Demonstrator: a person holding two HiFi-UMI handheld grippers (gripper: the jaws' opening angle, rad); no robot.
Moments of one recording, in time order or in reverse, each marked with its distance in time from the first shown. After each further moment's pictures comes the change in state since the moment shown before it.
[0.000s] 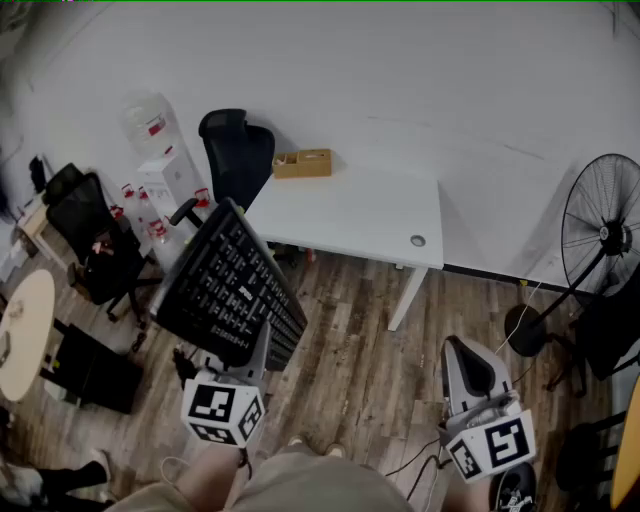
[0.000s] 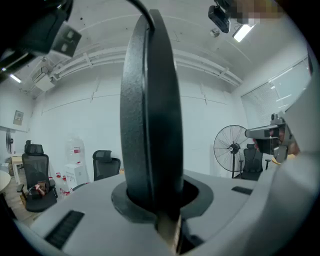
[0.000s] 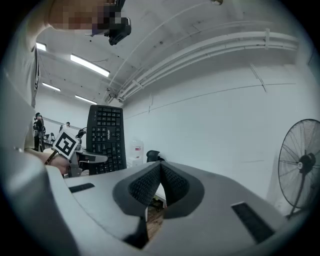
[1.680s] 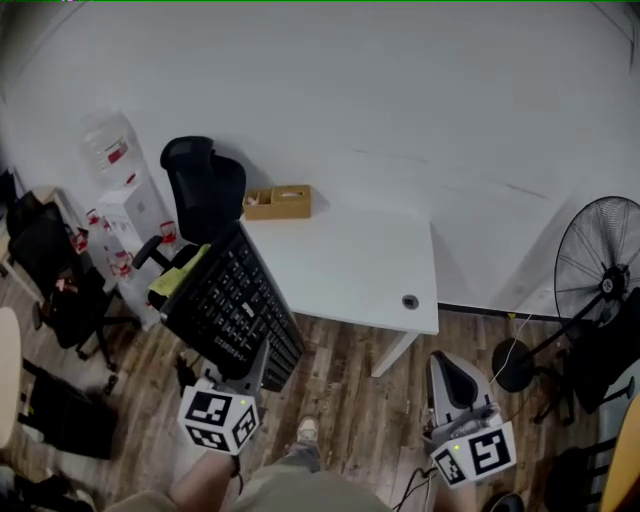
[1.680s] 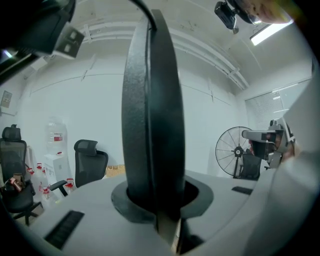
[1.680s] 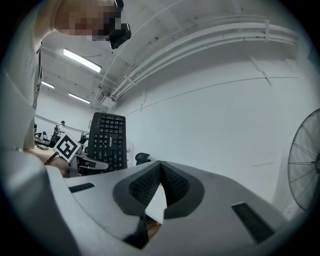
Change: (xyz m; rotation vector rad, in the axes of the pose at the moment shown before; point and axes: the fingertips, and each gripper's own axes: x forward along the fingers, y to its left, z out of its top) left arm 0.230 0.067 -0.008 -0.079 0.063 -0.113; right arm 0.202 -0.096 -0.014 0.004 -0.033 -0.042
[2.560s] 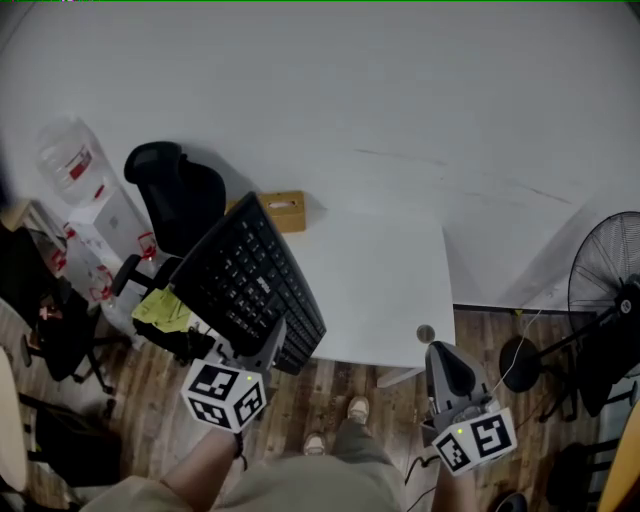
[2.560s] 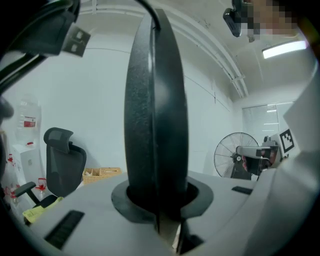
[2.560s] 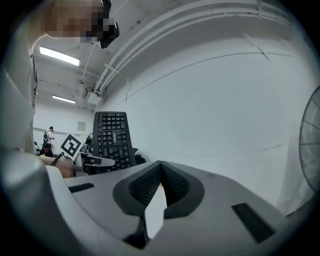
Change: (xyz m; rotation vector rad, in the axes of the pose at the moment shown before) left arm 0.216 0.074 0.025 -0.067 0.029 -0.179; right arm 0.188 -0.081 -0.053 0.121 0.079 -0.046
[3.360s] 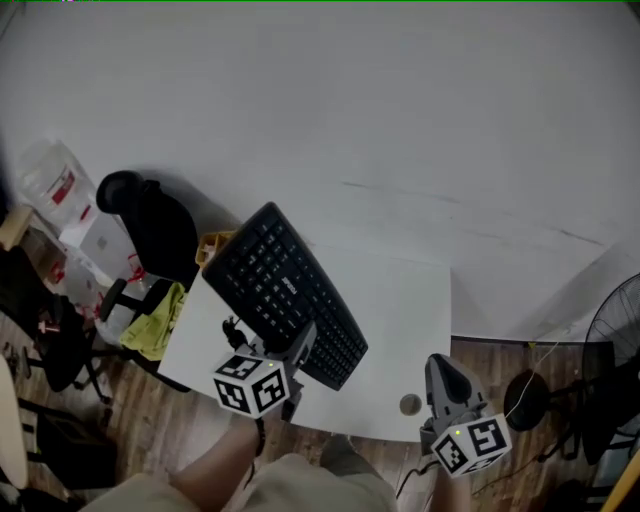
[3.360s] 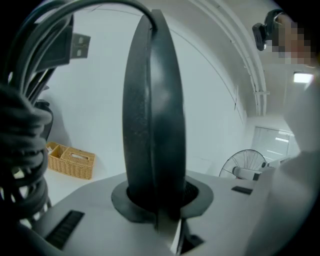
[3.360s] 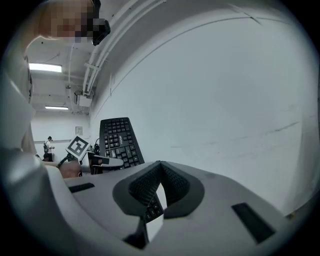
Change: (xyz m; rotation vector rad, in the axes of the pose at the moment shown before) left arm 0.266 0.009 -0.021 -0.271 0.068 -0.043; right arm 0.156 -0.192 -0.056 0.108 0.102 0.034
